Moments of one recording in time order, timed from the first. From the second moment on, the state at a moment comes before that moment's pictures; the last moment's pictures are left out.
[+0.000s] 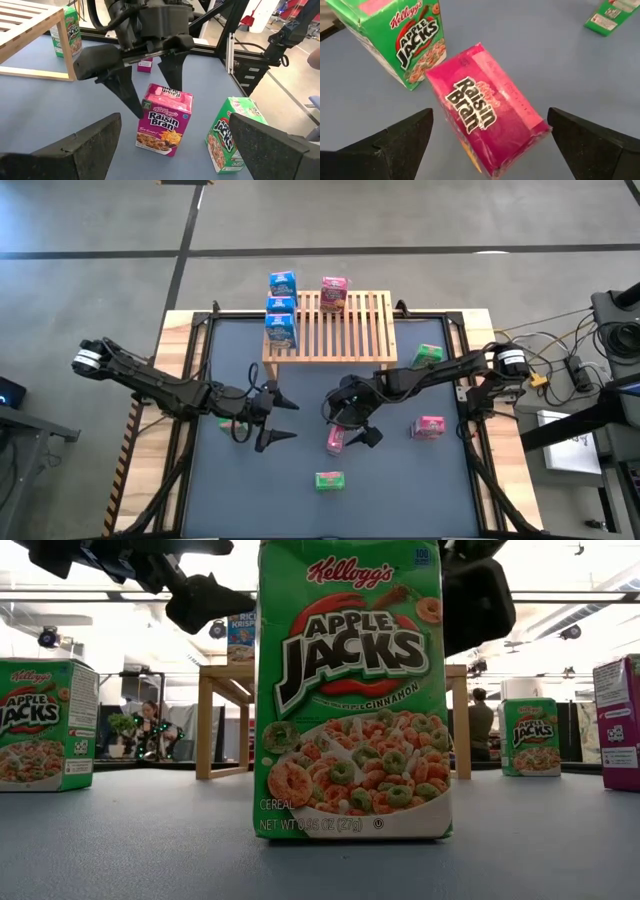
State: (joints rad) left arm -0.27 1.14 0.57 0.26 -0.15 -0.24; right arm 0.03 1.69 1.08 -0.21 -0.46 -0.54
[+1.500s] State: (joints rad) left arm -0.27 1.14 0.56 0.24 -0.15 -0.25; right arm 0.02 1.51 1.36 -0.46 0.03 -0.31
